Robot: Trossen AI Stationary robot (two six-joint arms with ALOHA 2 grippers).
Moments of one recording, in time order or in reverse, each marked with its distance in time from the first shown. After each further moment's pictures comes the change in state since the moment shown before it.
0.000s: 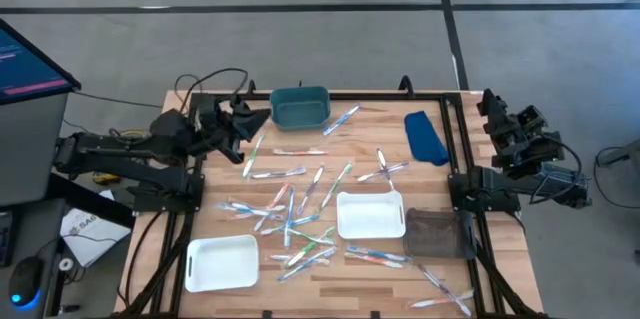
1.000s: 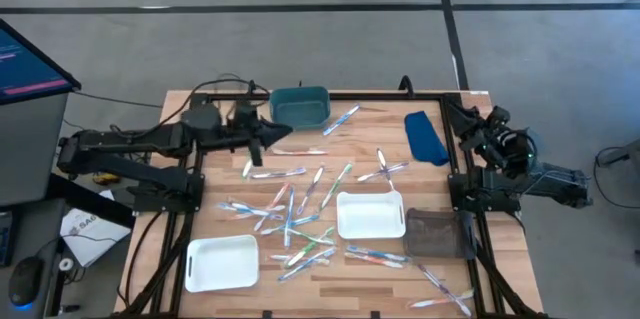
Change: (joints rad) left arm 0.055 0.055 0.118 -0.439 0.075 -0.232; right arm 0.000 0.021 0.000 -0.422 0.178 0.123
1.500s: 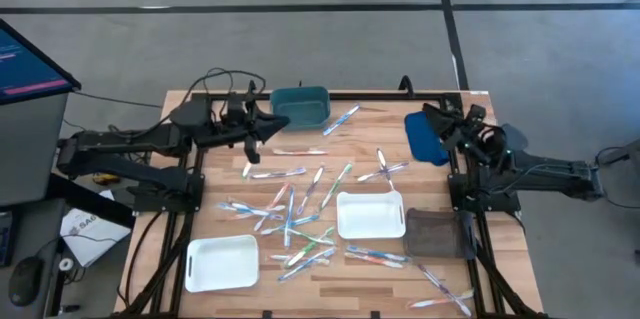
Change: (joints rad) left arm 0.013 0.023 0.001 0.103 0.021 0.180; right arm 0.001 0.268 0.028 0.076 -0.047 0.084
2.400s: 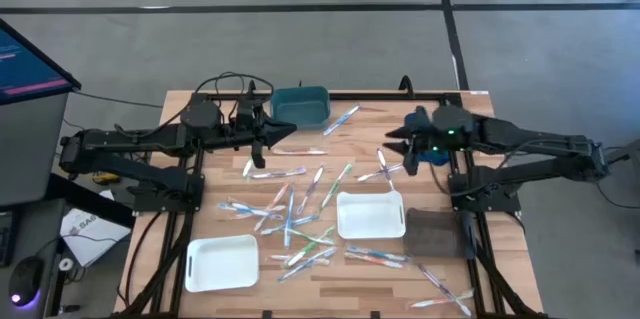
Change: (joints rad) left arm -0.001 0.041 0.001 -0.012 0.047 -0.008; right arm 0.000 0.531 0.513 -0.819 -0.380 -0.373
